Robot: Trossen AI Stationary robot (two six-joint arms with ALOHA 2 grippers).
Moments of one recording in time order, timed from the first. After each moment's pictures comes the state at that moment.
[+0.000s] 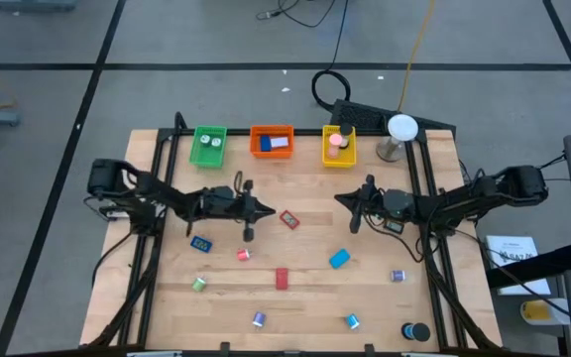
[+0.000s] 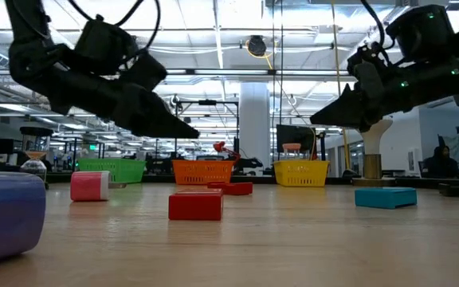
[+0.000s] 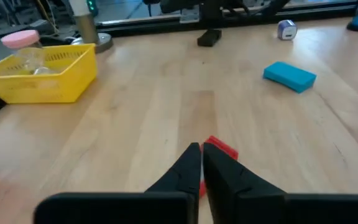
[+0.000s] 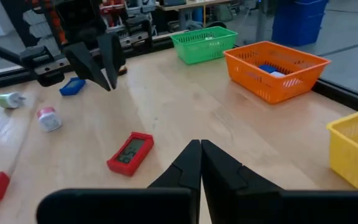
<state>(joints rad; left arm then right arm) 0.07 1.63 0.41 0.93 0.02 0.12 -0.02 1.20 0.16 0.82 0.31 0.21</state>
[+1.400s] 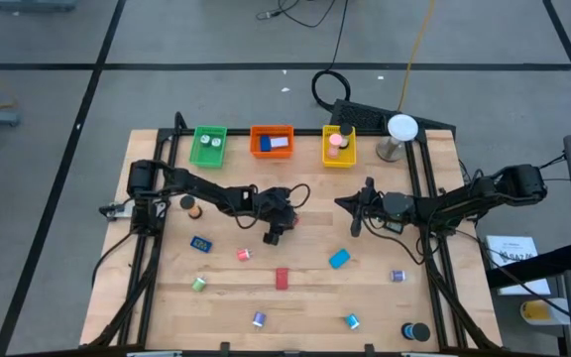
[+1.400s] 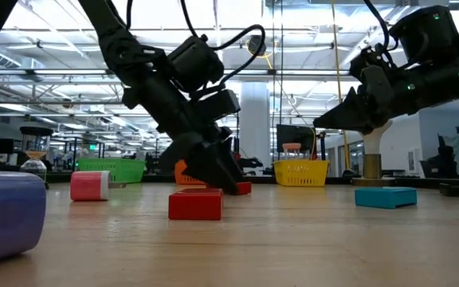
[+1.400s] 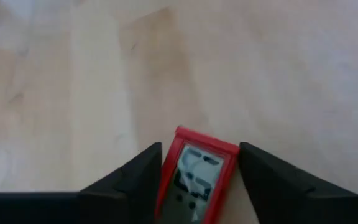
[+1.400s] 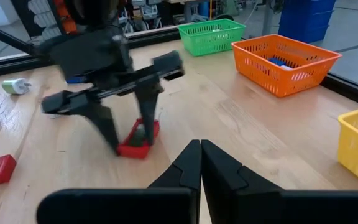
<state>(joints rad) 0.09 1.93 0.95 0.17 0.08 0.41 0.01 1.21 0.15 0.82 0.32 0.20</state>
